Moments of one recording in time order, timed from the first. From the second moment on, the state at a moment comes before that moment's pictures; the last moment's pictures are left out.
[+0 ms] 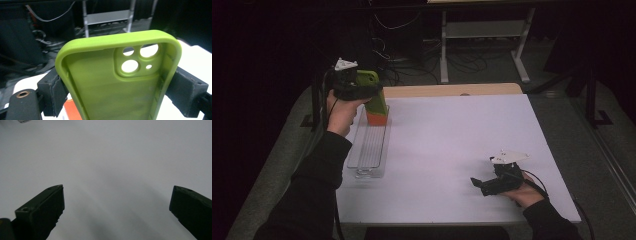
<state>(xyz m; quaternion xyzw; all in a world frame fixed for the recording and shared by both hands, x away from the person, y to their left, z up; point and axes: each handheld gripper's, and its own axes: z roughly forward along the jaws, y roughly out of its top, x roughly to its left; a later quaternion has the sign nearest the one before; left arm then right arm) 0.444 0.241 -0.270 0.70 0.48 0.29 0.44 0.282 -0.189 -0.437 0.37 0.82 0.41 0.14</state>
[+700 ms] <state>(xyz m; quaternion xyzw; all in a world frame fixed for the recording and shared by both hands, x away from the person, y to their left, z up) 0.476 0.232 -0.318 0.67 0.56 0.34 0.34 0.281 -0.190 -0.434 0.37 0.82 0.41 0.15</state>
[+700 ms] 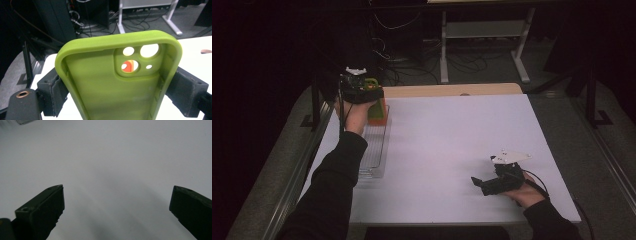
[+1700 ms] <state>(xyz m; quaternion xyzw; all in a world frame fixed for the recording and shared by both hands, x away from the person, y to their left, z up) 0.493 0.229 -0.371 0.68 0.57 0.34 0.29 0.280 -0.191 -0.433 0.37 0.82 0.41 0.16</state>
